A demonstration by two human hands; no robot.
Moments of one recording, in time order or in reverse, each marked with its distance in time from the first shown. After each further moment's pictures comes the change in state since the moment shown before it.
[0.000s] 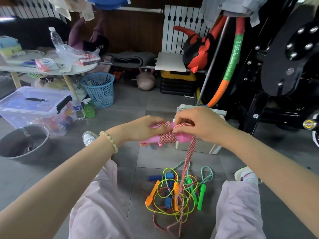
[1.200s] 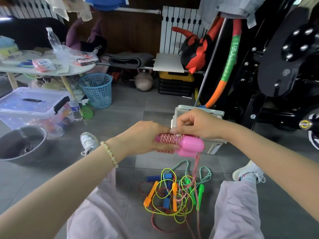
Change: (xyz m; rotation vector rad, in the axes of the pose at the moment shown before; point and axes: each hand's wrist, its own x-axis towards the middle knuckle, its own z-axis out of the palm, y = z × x) left_hand -0.016 0.012 0.014 0.556 0.148 0.176; right_hand 0.003 0.011 0.002 0.530 -0.230 0.177
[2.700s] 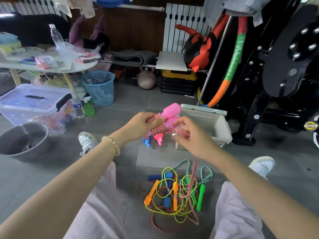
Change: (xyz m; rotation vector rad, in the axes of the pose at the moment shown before) left_hand 0.028 -0.046 0.025 -0.567 0.213 -0.322; right_hand -0.004 0.027 0.051 -0.038 0.355 0.019
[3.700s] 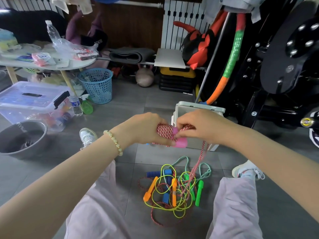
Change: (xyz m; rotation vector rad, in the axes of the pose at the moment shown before) left_hand -0.027 0.041 -0.008 0.557 -0.242 0.156; right_hand 0.008 -0.035 -0.049 -0.609 -0.293 -0.300
